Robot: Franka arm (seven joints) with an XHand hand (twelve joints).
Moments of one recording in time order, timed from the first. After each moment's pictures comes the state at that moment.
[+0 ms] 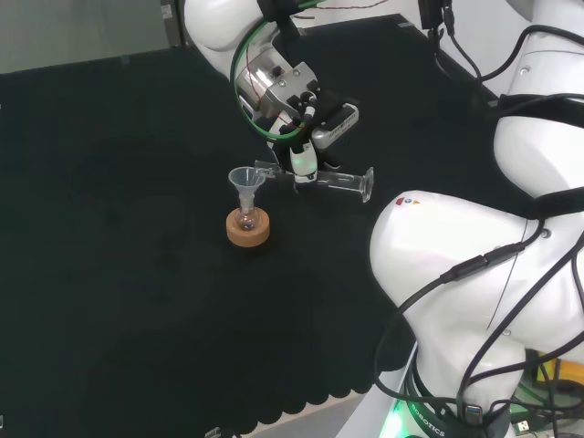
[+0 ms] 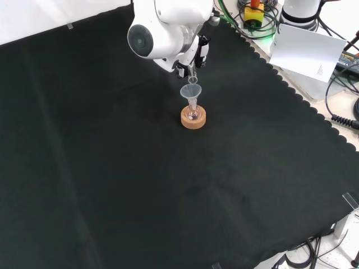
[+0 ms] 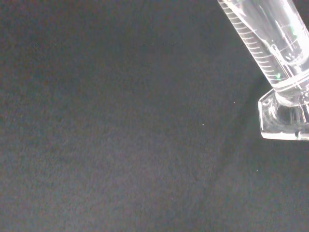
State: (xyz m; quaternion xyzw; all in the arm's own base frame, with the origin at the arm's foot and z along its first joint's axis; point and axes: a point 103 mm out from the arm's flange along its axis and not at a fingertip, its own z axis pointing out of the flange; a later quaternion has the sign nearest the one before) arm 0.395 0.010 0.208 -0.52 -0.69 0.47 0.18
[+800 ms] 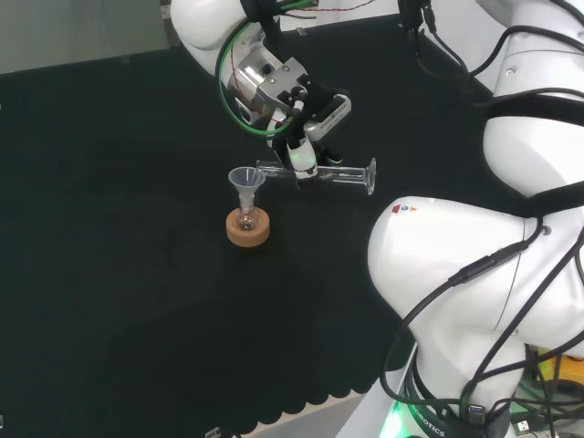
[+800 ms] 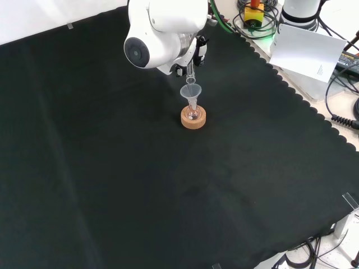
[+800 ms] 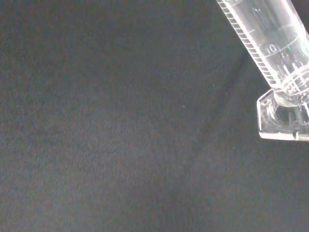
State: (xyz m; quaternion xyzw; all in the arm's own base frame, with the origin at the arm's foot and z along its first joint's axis) arm 0.402 0.012 0.216 -0.52 -0.66 0.51 0.18
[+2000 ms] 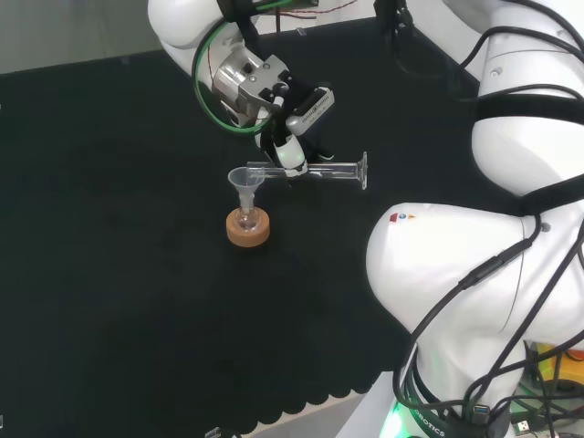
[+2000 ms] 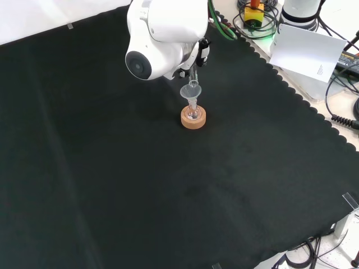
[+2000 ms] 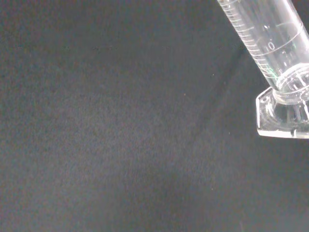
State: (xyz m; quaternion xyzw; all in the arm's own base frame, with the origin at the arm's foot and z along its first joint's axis) arm 0.405 0.033 0.227 -0.51 -0.64 0.55 0.19
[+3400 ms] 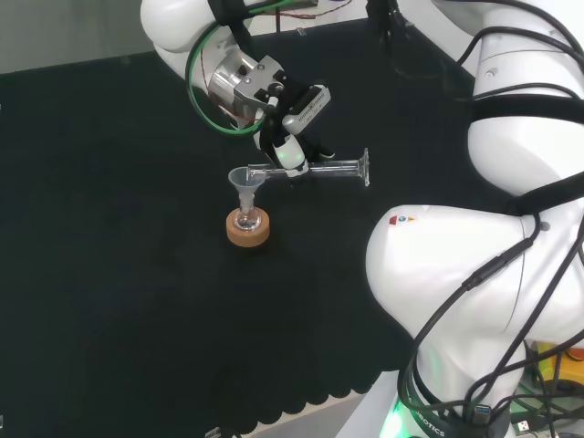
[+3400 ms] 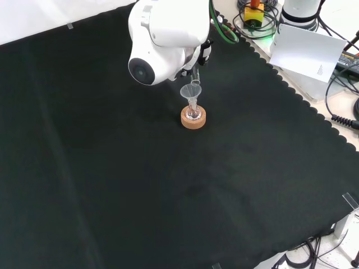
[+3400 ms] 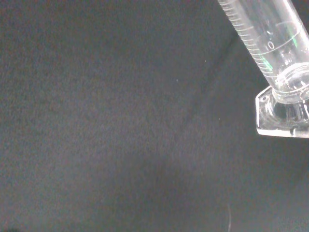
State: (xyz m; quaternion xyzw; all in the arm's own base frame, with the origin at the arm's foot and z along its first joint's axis) arm 0.402 0.036 0.231 -0.50 -0.62 0.57 0.18
